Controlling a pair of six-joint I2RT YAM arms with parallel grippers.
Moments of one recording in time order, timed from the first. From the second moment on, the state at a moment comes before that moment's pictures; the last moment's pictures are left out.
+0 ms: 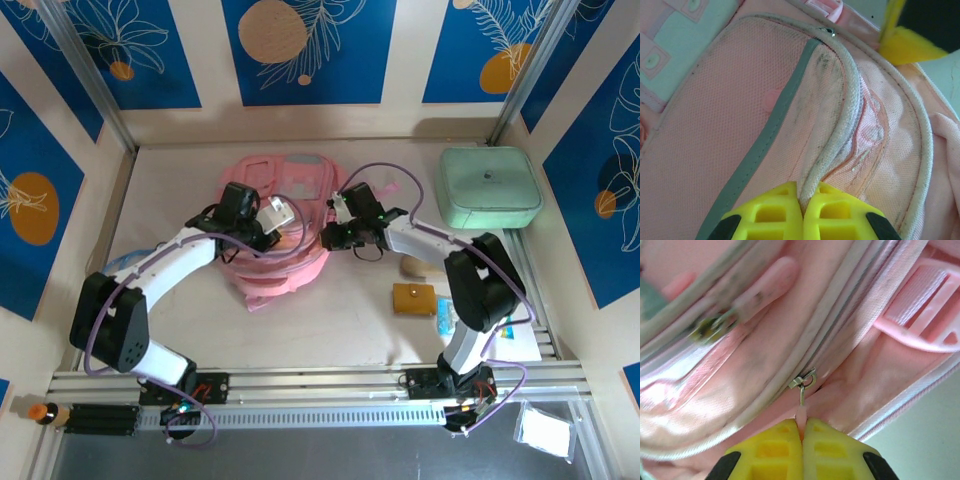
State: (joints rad) left arm -0.45 1.48 1.04 -0.42 0.24 0.52; right arm 0.57 1.71 1.11 -0.32 -0.36 0.39
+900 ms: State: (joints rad) left arm -0.44 1.64 1.19 -0.40 0.35 0.24; right arm 0.68 1.63 0.96 -0.05 -0.50 0.38
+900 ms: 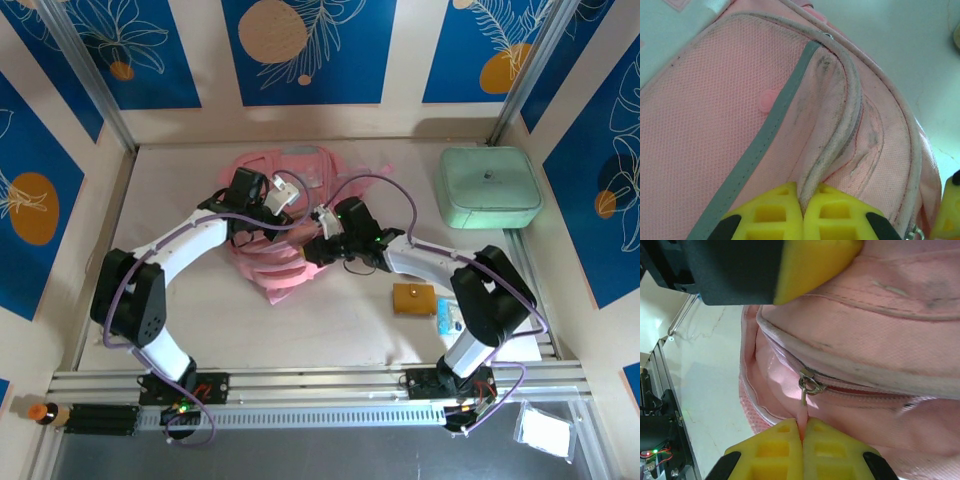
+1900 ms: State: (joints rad) left arm -0.43 1.61 1.13 -0.26 0.40 0.23; right arm 0.41 1.67 1.08 -0.01 -0.61 1.07
